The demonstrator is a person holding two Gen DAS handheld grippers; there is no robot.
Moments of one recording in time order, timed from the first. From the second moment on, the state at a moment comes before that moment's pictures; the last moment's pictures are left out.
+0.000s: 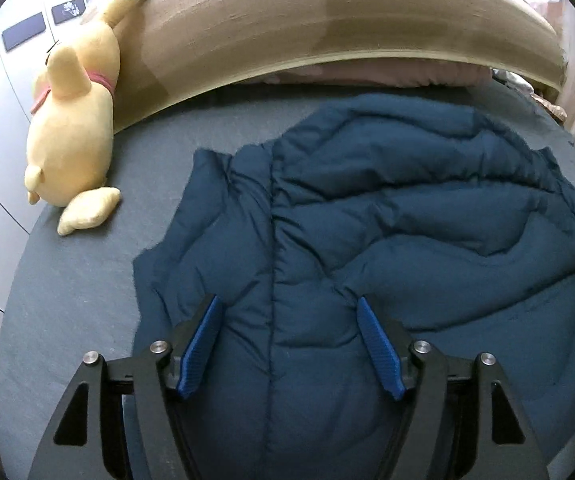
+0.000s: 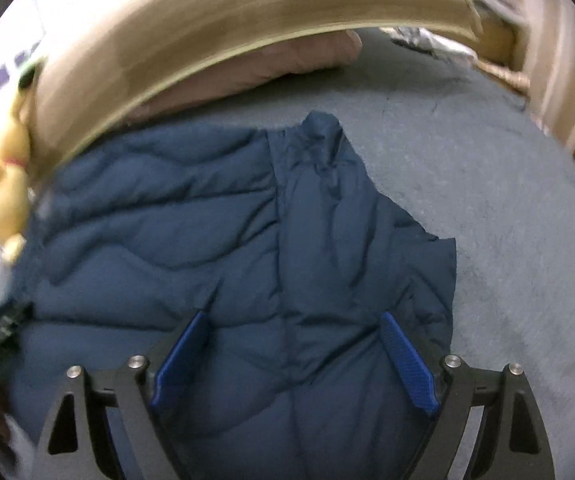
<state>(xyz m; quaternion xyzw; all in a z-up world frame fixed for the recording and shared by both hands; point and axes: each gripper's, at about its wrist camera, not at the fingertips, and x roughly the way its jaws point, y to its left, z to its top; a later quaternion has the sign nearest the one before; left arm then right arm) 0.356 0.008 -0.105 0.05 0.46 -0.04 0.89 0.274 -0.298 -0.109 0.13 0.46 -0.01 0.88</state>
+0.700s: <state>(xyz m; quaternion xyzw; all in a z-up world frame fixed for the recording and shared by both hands) 0.251 -0.013 -0.103 0.07 0.36 -0.03 0.93 0.180 -0.230 -0.097 0.03 0.39 0.02 0.92</state>
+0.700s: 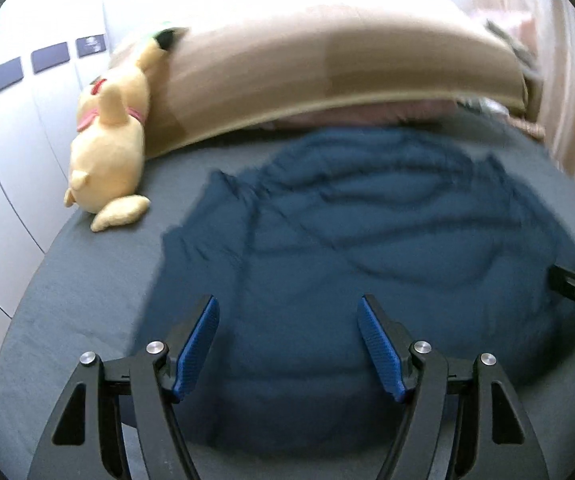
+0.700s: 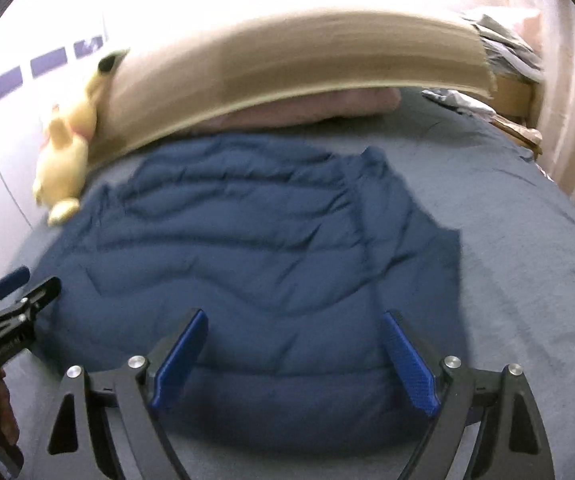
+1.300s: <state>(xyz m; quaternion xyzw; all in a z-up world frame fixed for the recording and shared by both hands) 0.259 0.000 -0.126 0.09 0.40 0.00 0.91 0.178 -0.255 -0.126 0.03 0.43 -0.02 0.90</state>
